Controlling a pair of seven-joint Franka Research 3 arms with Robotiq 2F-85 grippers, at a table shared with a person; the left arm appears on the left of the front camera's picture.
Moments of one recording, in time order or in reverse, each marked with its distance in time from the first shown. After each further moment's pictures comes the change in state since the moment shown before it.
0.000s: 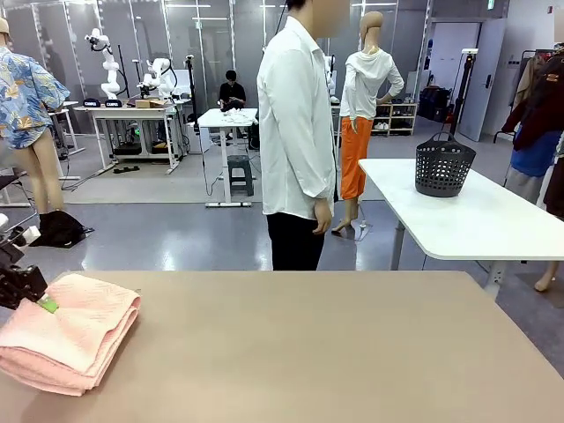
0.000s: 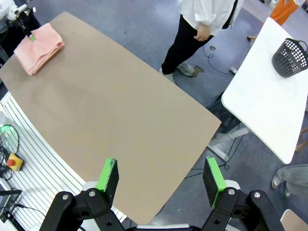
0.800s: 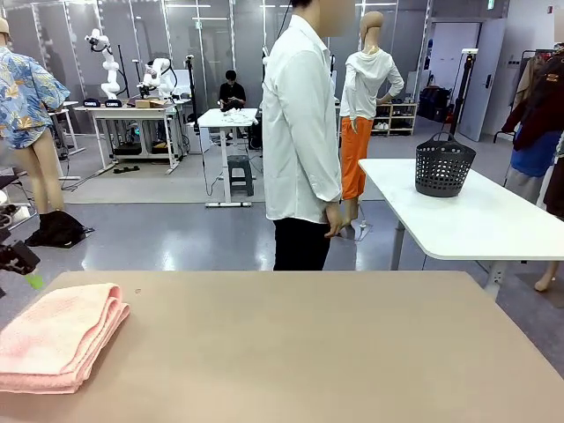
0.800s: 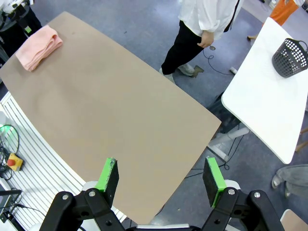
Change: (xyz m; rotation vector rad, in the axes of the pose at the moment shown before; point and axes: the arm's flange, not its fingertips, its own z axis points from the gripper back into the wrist) left arm 0.006 -0.036 0.051 0.301 -0.009 0.050; right arm 0.000 0.000 0.000 0.000 0.000 0.000
